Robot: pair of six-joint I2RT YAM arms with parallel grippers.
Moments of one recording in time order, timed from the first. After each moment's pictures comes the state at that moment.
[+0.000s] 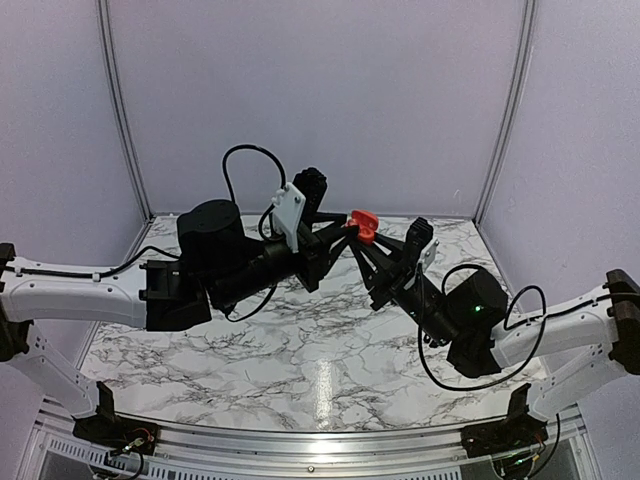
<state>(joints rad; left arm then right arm) -1.21 1.48 1.13 0.43 -0.21 0.10 1.09 1.33 0.55 1.23 0.19 -0.18</state>
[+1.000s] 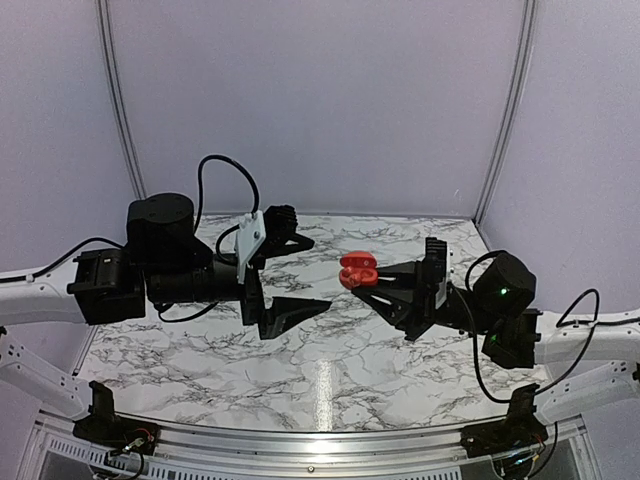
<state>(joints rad) -1.21 1.21 1.08 -0.03 0.09 0.24 1.03 1.03 0.55 0.76 -0.36 -0.10</state>
